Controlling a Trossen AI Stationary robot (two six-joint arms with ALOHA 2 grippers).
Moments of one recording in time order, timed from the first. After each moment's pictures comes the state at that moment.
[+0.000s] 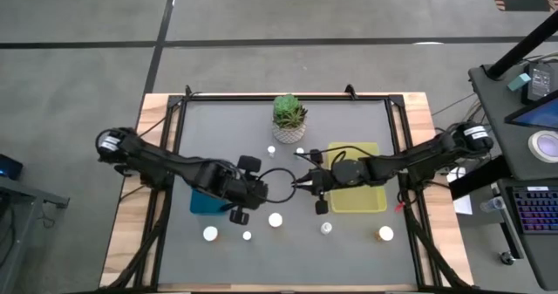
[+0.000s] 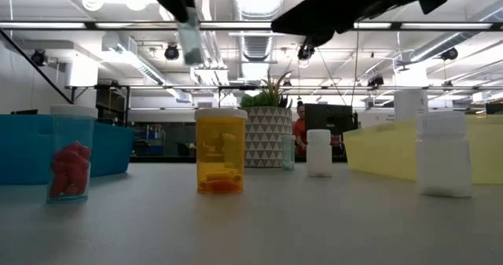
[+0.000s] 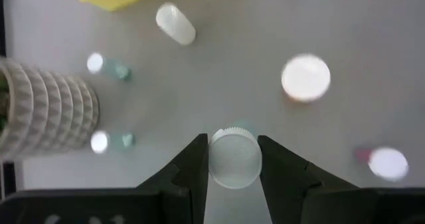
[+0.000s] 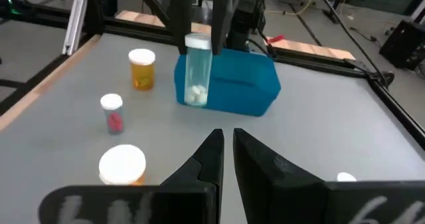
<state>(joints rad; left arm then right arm) -0.35 1.57 1.46 -0.98 -0.30 -0.04 0.20 1.45 0.77 0.37 0.14 -0.11</state>
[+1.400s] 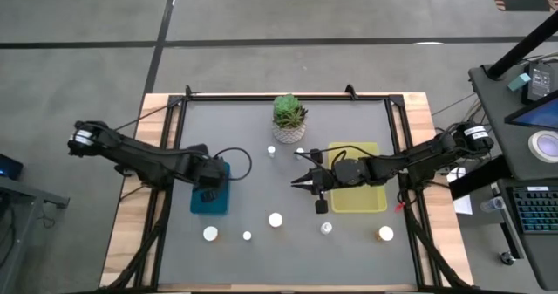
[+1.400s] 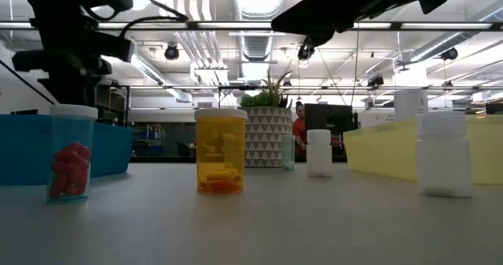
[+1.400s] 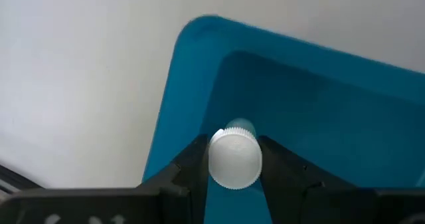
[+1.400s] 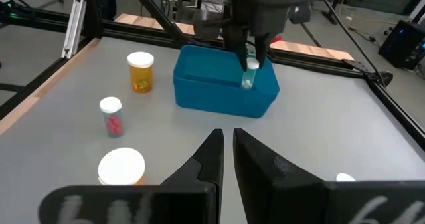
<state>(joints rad) -0.20 1.21 0.79 -1.03 -0.32 -0.48 0.20 1.45 0.77 0.37 0.14 -0.11</state>
